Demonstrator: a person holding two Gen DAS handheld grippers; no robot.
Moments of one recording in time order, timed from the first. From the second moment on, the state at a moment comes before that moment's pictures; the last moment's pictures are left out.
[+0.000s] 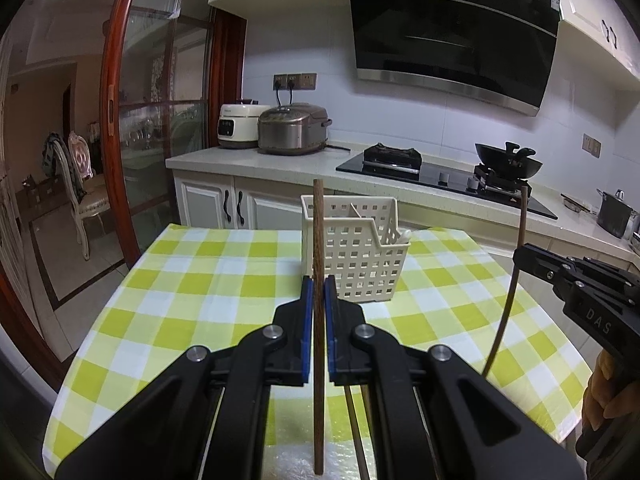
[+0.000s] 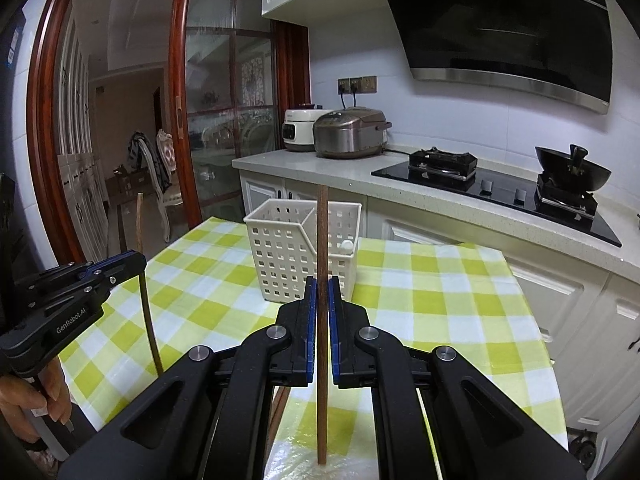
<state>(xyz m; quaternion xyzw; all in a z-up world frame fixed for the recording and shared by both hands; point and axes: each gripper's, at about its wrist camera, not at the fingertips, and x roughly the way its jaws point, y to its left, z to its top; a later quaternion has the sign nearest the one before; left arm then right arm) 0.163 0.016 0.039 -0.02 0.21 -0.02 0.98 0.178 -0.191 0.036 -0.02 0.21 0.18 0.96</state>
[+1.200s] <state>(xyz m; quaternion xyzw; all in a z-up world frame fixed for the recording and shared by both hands) 0.310 0.010 0.198 -0.02 0.12 -0.04 0.99 0.316 -0.153 0.158 -0.03 0.11 0.18 0.98</state>
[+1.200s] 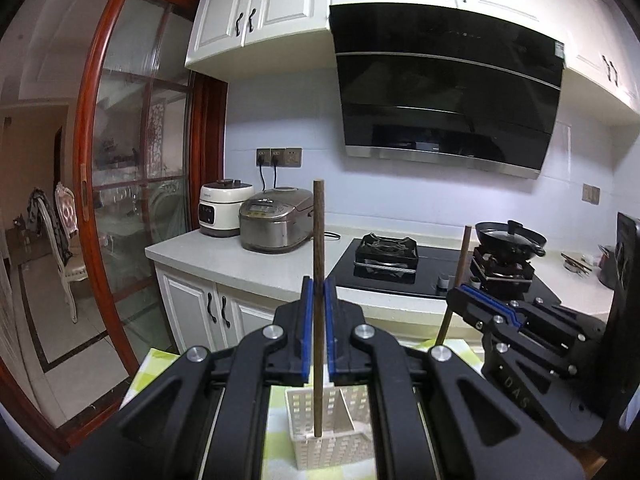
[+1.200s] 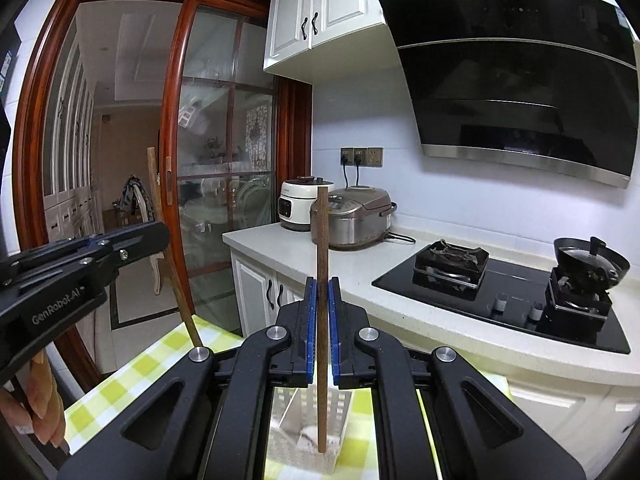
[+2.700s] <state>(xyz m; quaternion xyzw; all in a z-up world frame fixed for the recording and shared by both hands) 0.242 0.056 0.035 -0.06 0.21 0.04 0.98 0.270 -0.177 0.004 0.01 0.27 0.19 0.94</state>
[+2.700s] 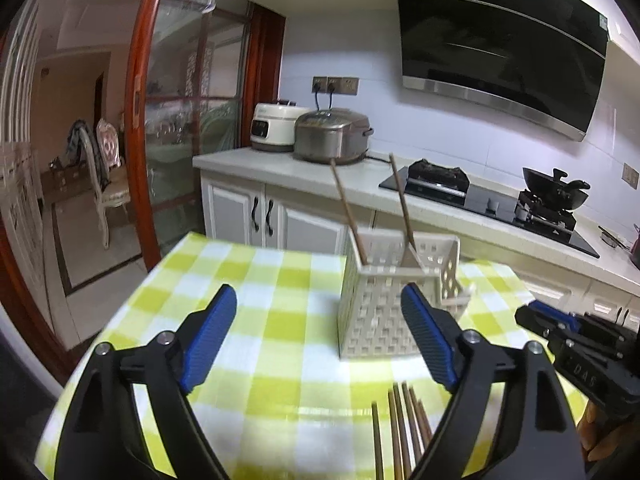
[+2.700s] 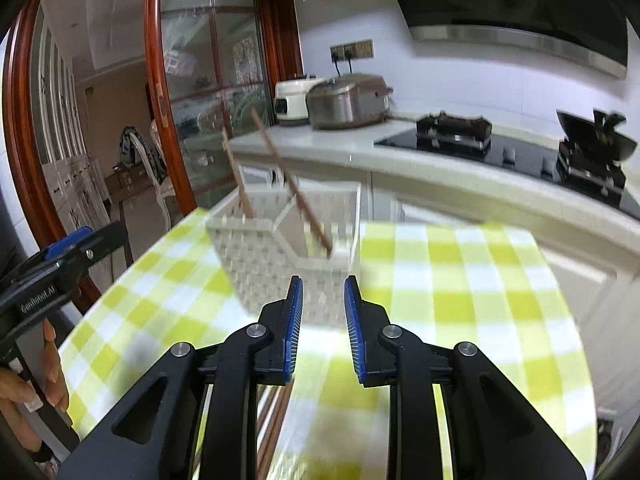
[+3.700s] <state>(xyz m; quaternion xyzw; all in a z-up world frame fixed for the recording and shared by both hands) 0.207 0.058 -0.054 -0.03 0.28 0.06 0.96 0.246 -0.138 -0.108 -0.02 0.41 0.19 0.89</state>
